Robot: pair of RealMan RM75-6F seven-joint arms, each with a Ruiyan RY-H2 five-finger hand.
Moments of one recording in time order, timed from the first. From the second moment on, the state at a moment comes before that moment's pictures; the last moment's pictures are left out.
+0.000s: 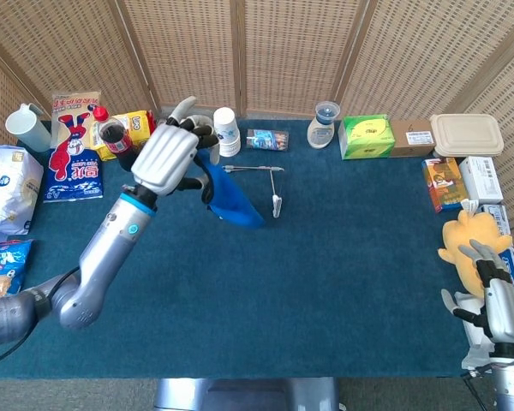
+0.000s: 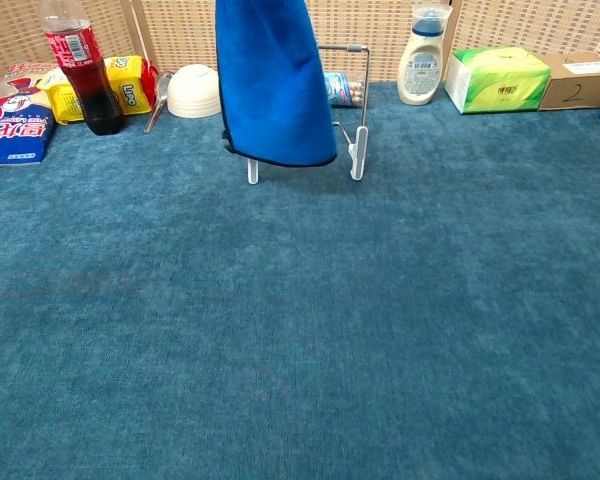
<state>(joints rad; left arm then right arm) -1.02 -1.21 -0.44 -1.74 0.94 1.01 0.29 0.06 -1.12 0.12 -1.73 -1.37 1.46 0.27</state>
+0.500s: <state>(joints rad) -1.17 -1.37 -0.48 -1.48 0.76 0.92 0.30 0.04 -1.11 0.12 -1.72 -1.35 1.46 0.28</state>
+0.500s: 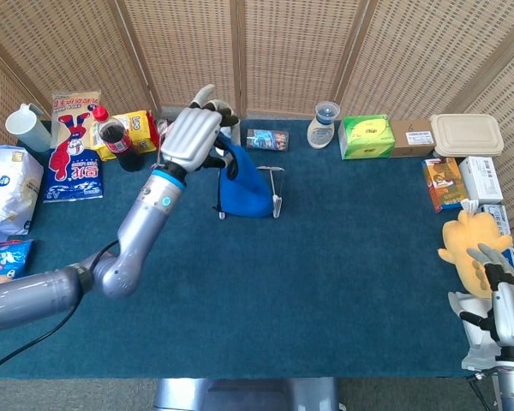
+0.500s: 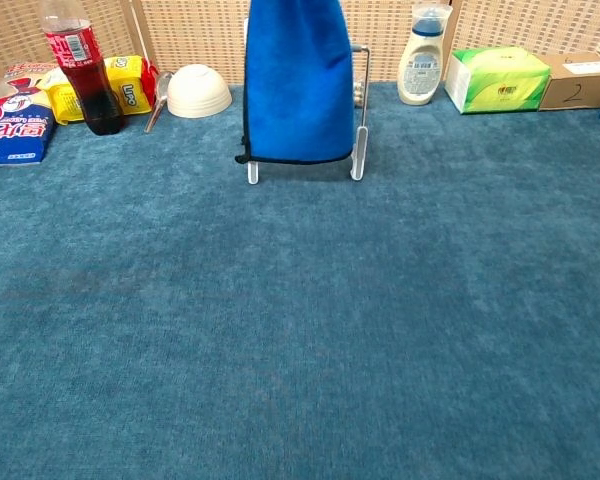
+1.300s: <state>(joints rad) -1.34 -1.58 -0.50 -1.05 0.67 0.84 0.30 0.01 -1.09 0.13 -1.75 -1.34 1.47 0.27</state>
